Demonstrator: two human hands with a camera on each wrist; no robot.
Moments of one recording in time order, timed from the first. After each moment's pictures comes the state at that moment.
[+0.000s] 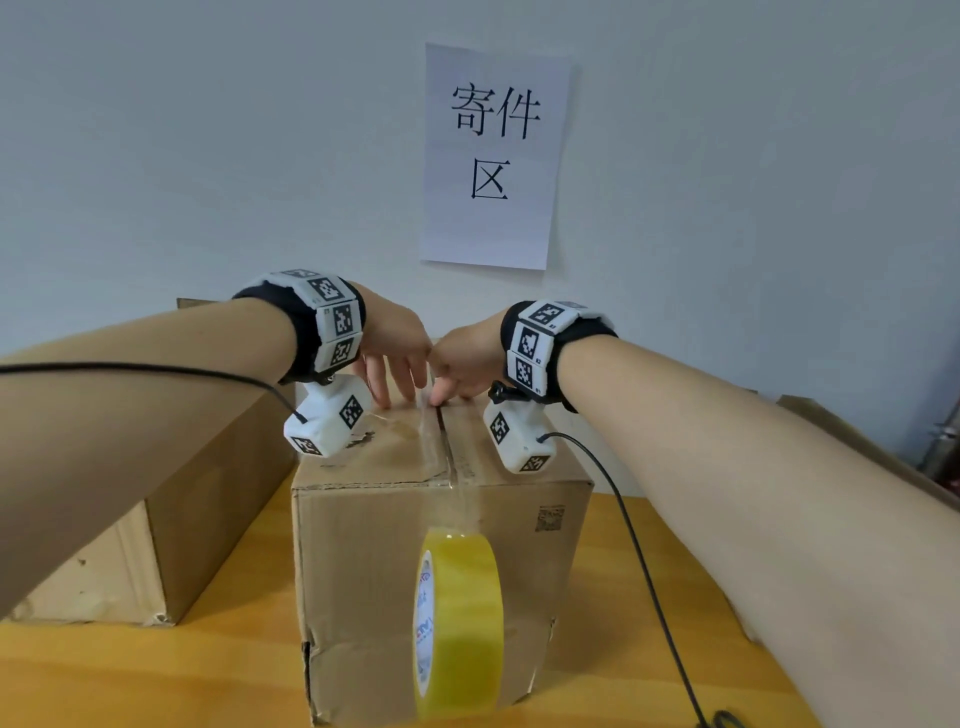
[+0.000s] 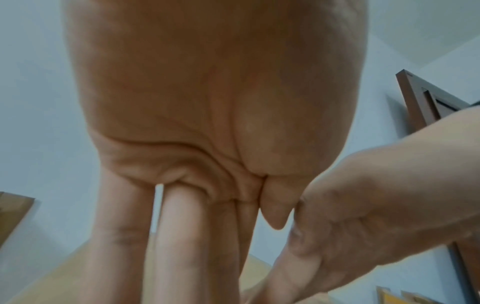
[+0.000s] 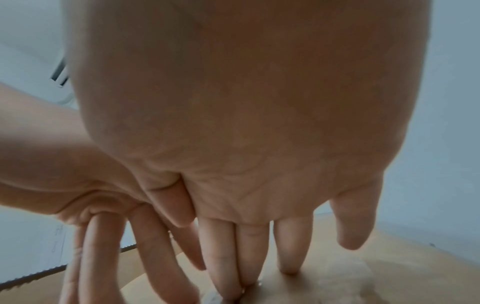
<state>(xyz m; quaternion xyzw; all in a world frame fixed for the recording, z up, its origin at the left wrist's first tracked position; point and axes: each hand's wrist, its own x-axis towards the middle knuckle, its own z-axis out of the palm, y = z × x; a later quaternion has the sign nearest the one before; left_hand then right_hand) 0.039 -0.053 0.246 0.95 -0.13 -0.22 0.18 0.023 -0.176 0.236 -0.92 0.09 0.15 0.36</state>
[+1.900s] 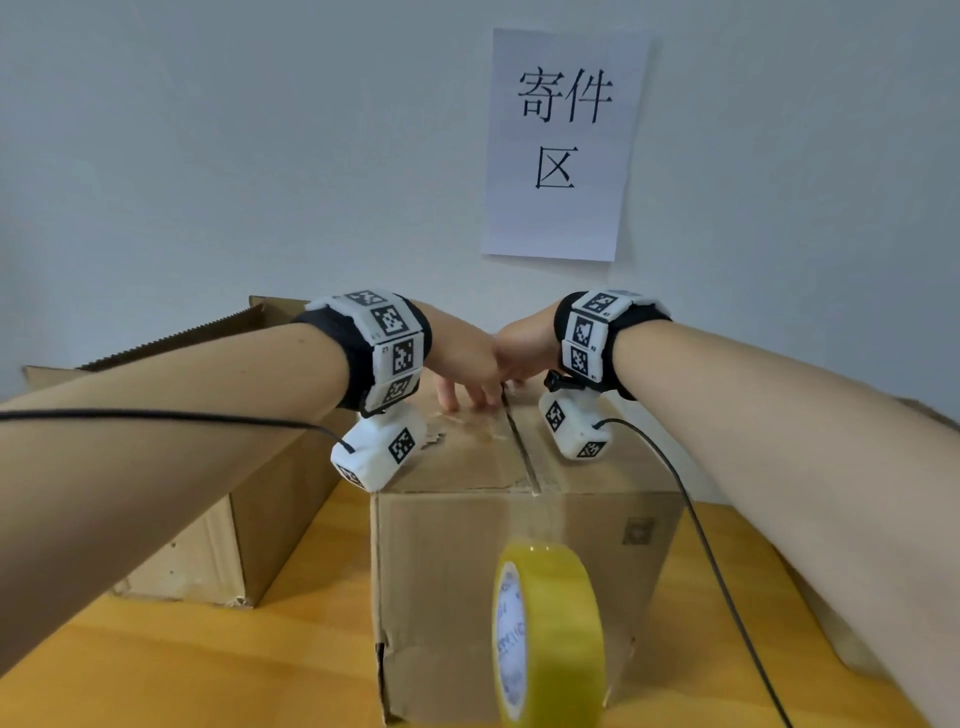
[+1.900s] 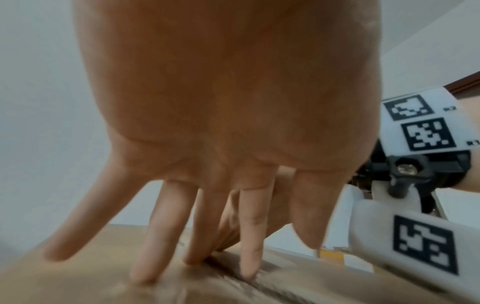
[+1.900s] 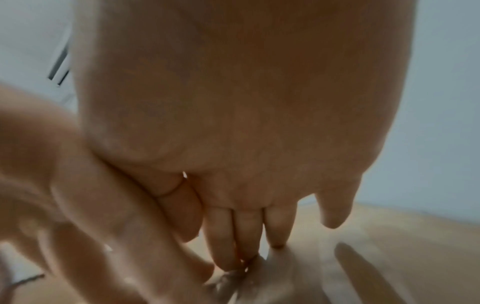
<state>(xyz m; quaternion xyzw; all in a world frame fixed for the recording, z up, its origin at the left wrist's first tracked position) 0.022 -0.047 0.235 0.96 -0.20 -0.17 0.05 0.092 -0.163 0.211 -0.95 -0.07 0.25 0.18</state>
